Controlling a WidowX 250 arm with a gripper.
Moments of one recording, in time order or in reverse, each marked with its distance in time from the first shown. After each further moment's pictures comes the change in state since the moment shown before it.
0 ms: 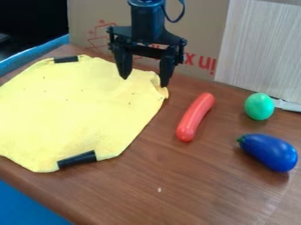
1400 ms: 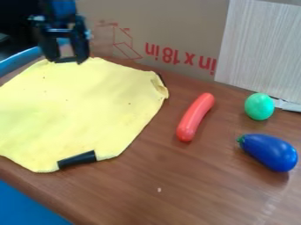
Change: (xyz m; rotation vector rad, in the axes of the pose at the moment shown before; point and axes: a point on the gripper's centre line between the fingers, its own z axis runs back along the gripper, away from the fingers) arm 0.023 0.148 -0.018 -0.177 0.144 -0.129
